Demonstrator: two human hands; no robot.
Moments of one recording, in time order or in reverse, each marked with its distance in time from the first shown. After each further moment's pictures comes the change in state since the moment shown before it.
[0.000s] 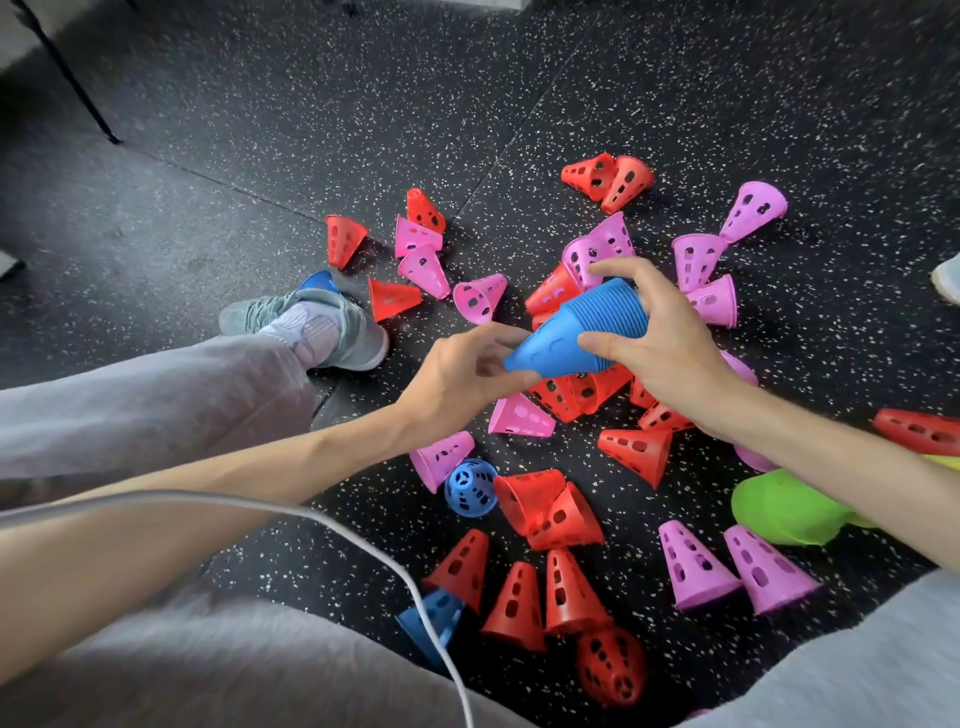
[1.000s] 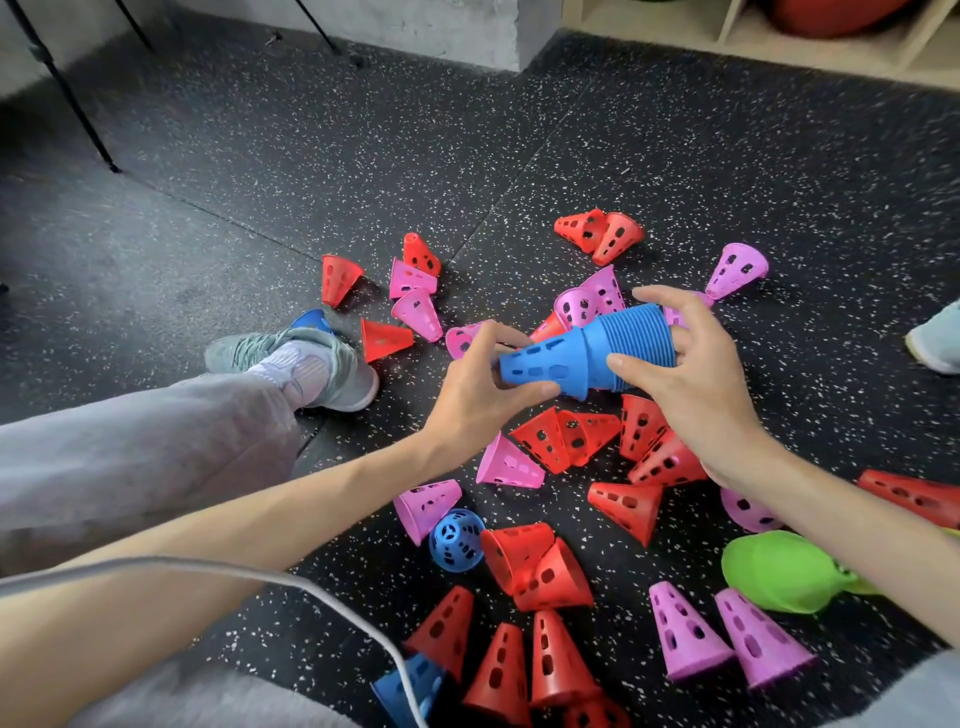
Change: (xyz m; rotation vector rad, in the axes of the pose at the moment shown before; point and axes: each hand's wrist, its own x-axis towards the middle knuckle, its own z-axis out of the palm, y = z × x) left_hand 0.039 0.008 0.018 -0.230 0.195 -0.045; right_hand 0.006 -0.006 -0.018 0.186 0.198 0.066
